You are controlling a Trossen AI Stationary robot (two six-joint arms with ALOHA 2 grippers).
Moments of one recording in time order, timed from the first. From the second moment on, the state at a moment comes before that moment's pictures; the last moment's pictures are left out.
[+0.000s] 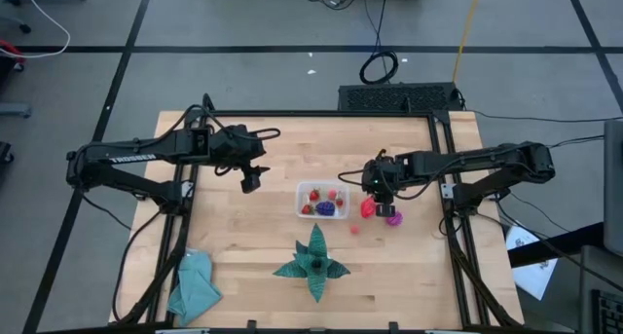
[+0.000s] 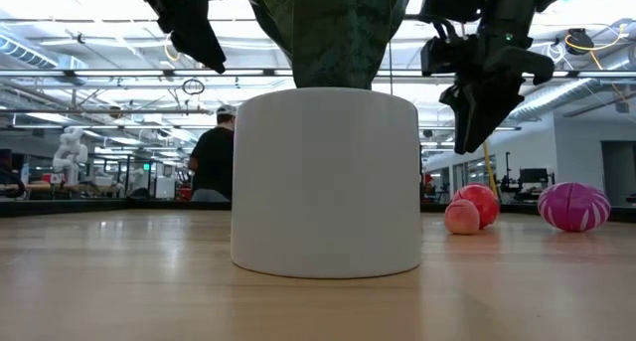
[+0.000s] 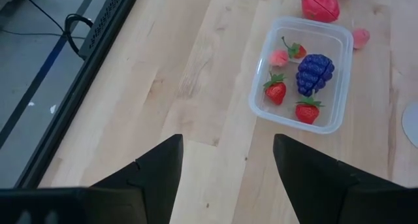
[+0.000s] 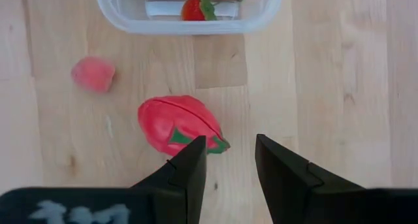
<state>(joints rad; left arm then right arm) 0.17 1.14 1.08 -0.76 -0.13 -0.03 -0.05 1.34 0.90 -0.78 0.05 0.00</state>
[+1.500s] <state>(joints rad) 0.17 1.14 1.08 -0.76 -0.13 -0.03 -0.05 1.36 0.90 -0.77 -0.04 -0.02</state>
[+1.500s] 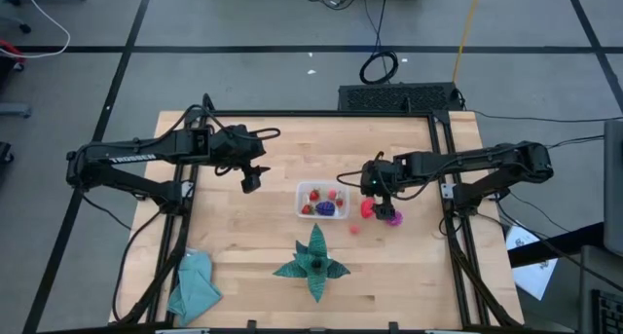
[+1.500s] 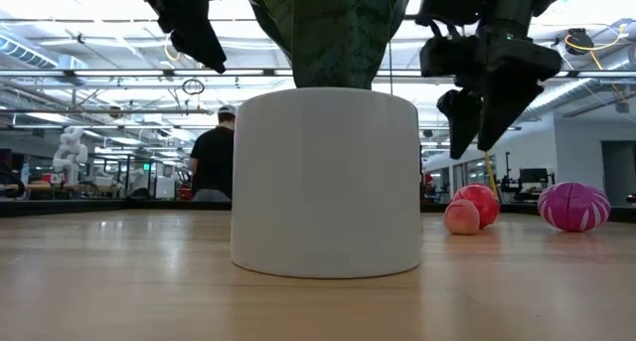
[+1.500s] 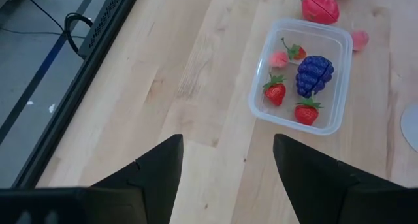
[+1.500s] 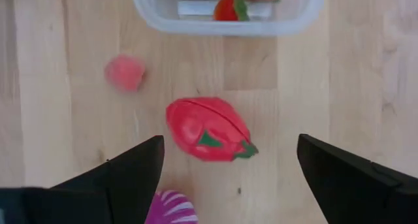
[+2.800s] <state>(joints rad) 0.17 1.14 1.08 -0.68 -0.13 -0.07 -0.05 1.39 0.74 -0.56 -0.05 -0.63</state>
